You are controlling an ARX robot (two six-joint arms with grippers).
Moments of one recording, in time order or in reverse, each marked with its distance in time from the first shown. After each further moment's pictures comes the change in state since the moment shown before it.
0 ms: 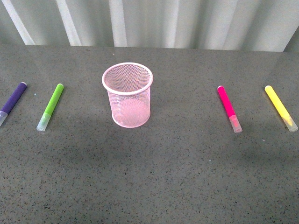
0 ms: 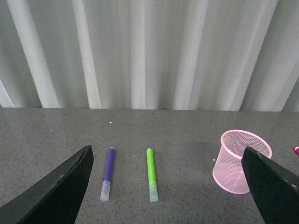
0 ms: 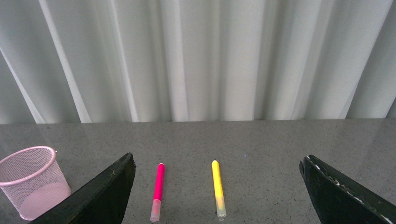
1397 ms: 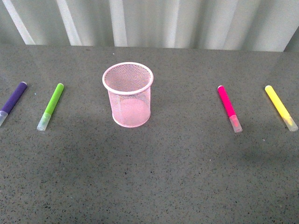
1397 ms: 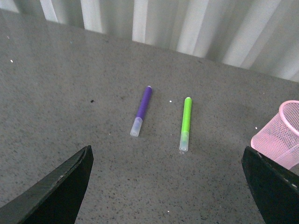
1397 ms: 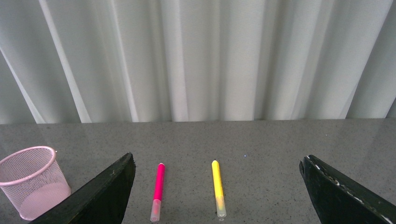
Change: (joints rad) left arm -0.071 0.215 0.064 -0.132 -0.297 -0.190; right arm 0.000 0.000 0.000 0.000 0.000 0.000
